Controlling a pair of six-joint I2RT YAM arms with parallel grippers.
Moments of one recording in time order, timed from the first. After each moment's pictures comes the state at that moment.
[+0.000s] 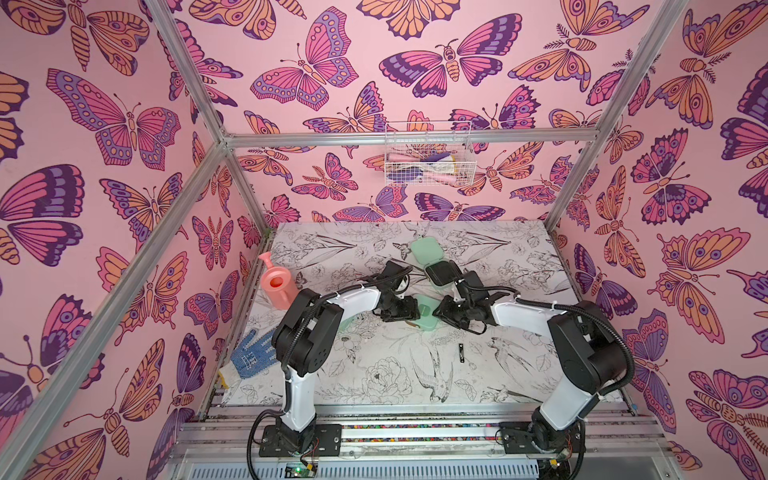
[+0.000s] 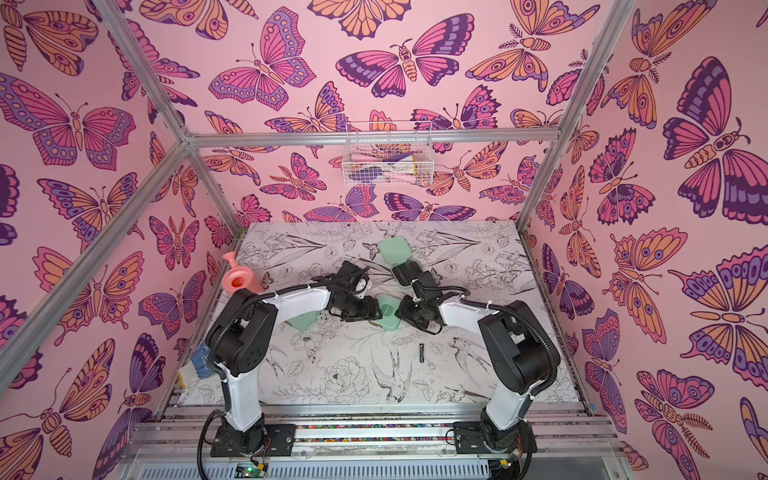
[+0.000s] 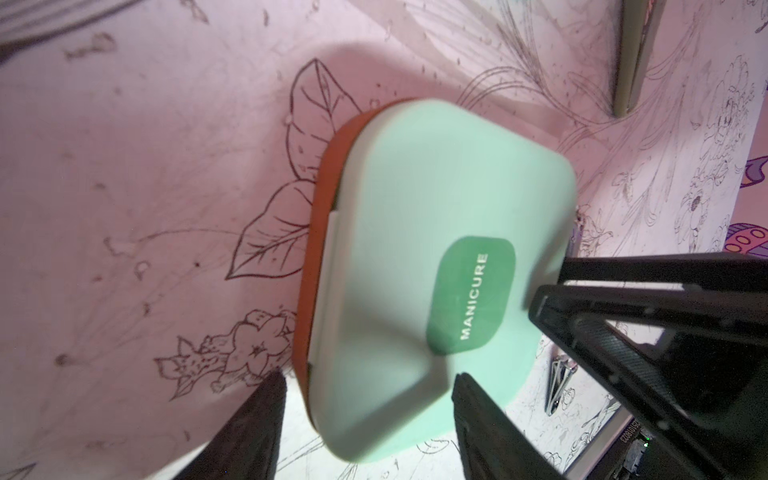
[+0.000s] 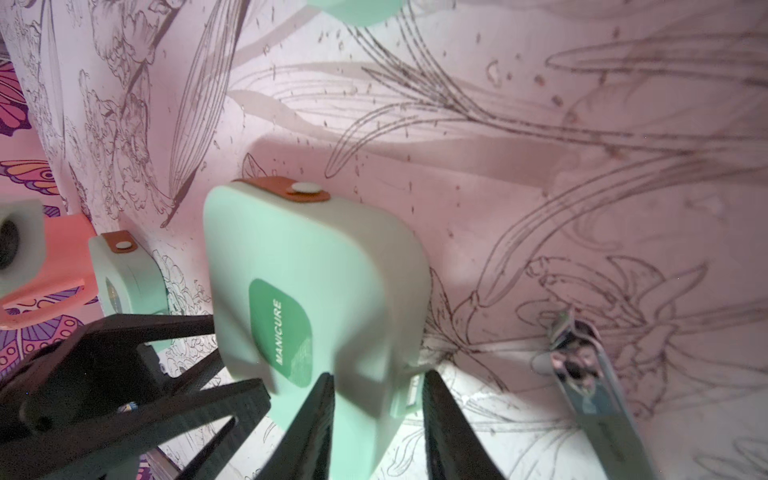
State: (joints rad) left arm -0.58 1.96 1.27 -0.46 0.38 -0.49; right arm 0.49 1.73 0.92 -0.17 -0.28 0.91
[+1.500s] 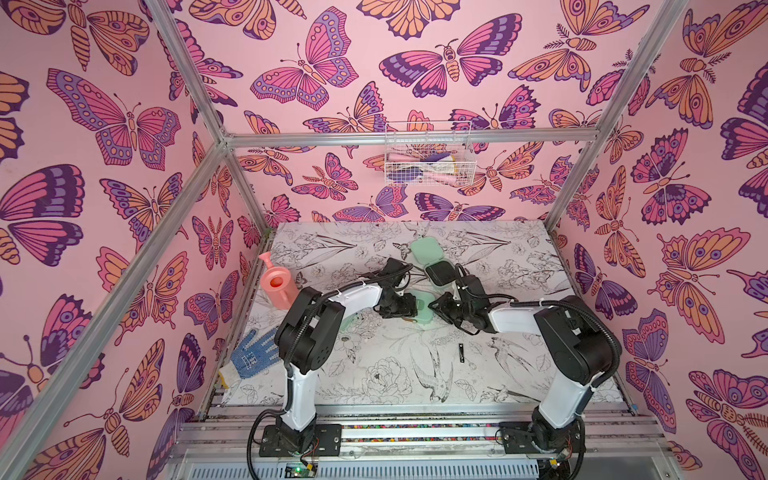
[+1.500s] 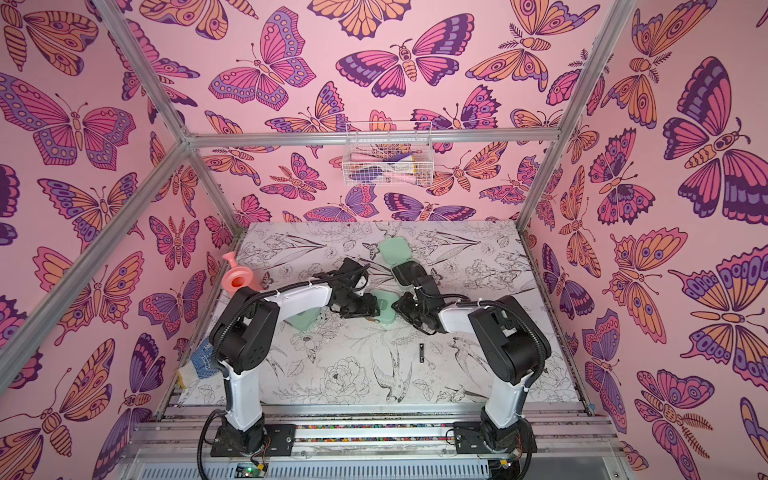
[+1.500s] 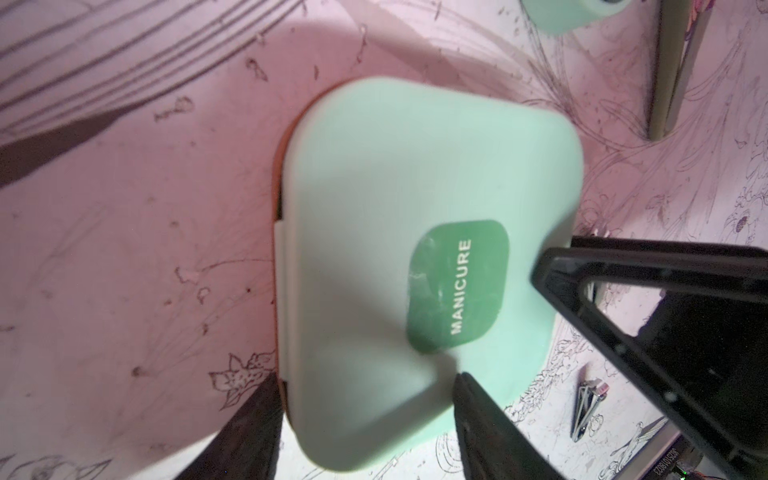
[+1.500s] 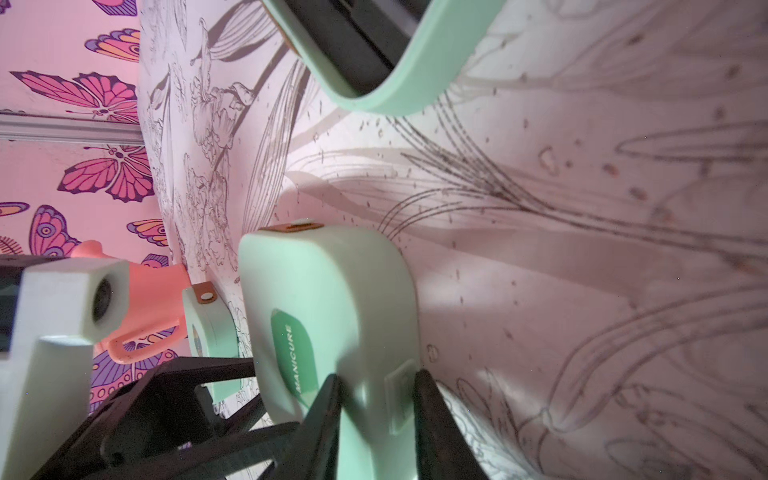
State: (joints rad) left arm -0.58 1.99 1.33 -0.51 0.32 -0.47; right arm 0.49 1.80 0.80 0.25 -0.30 1.08
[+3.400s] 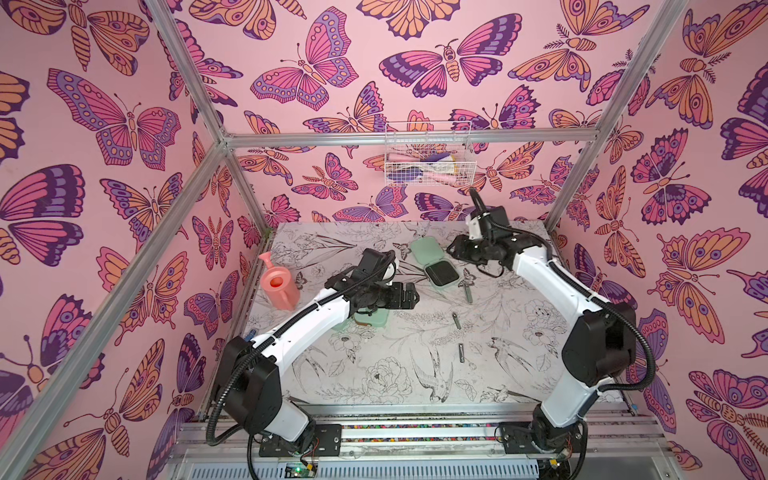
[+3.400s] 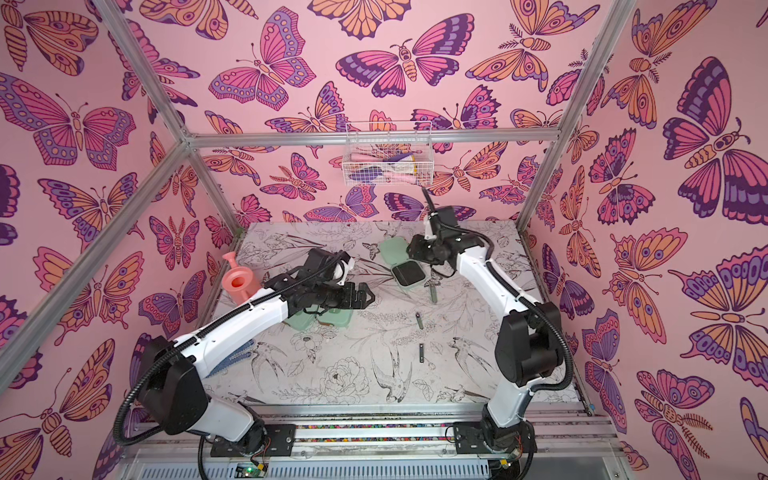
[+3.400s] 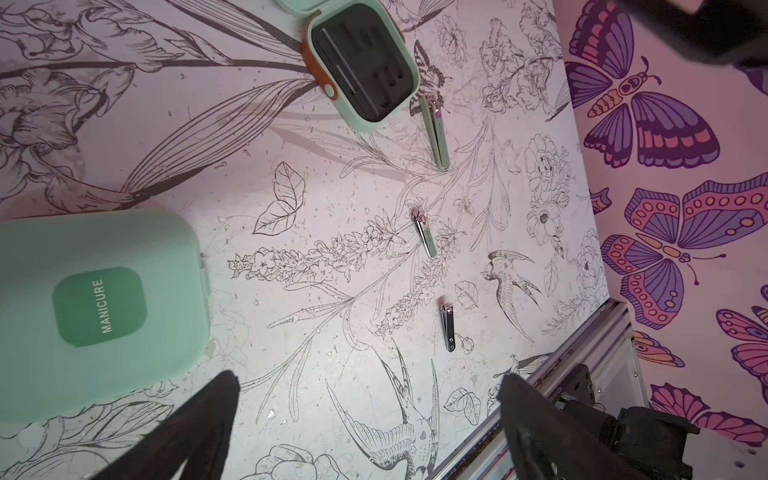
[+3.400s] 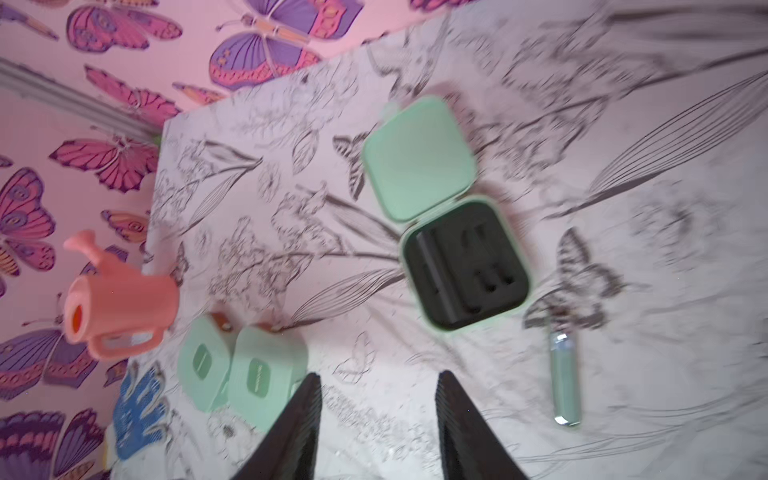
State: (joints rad) left arm -0.59 1.51 1.22 -0.58 0.28 -0.51; right arm 0.28 1.80 1.64 -0.66 -0.21 0.43
